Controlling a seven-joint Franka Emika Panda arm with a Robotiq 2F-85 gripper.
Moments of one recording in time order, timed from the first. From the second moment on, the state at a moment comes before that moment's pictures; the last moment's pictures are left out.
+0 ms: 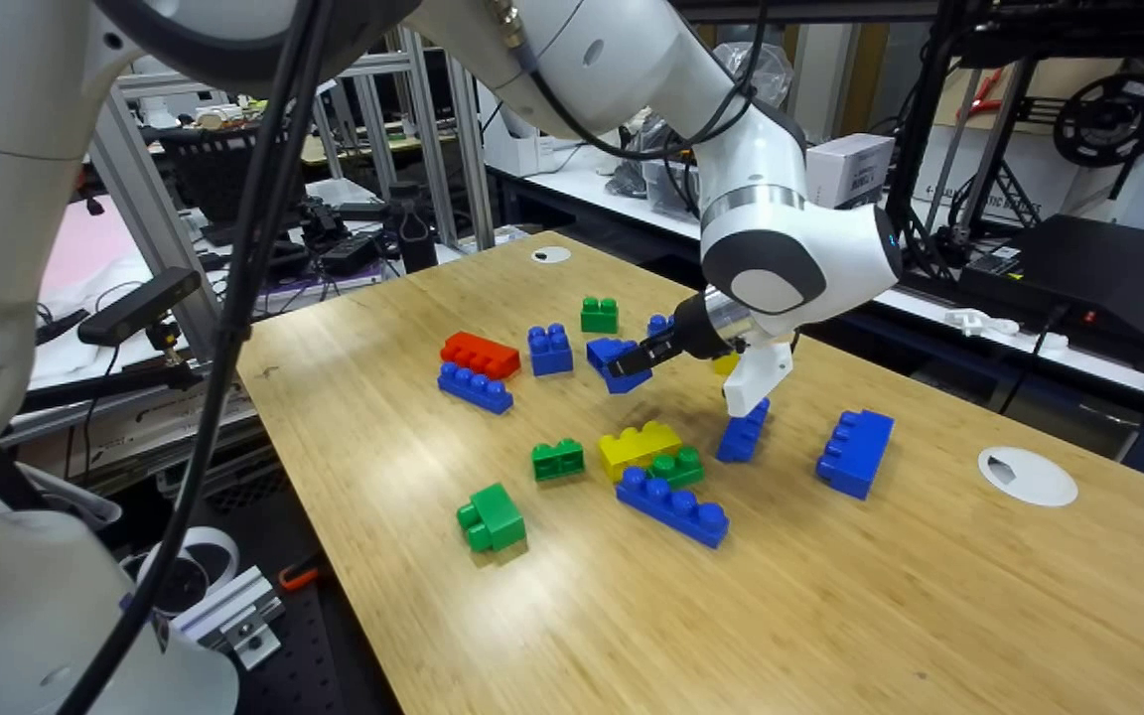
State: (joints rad) arm -0.18 0.68 0.04 -1.65 0.72 1.75 -2.32
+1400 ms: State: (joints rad) arm -0.21 0.87 0.06 -1.45 0.73 1.53 -2.42
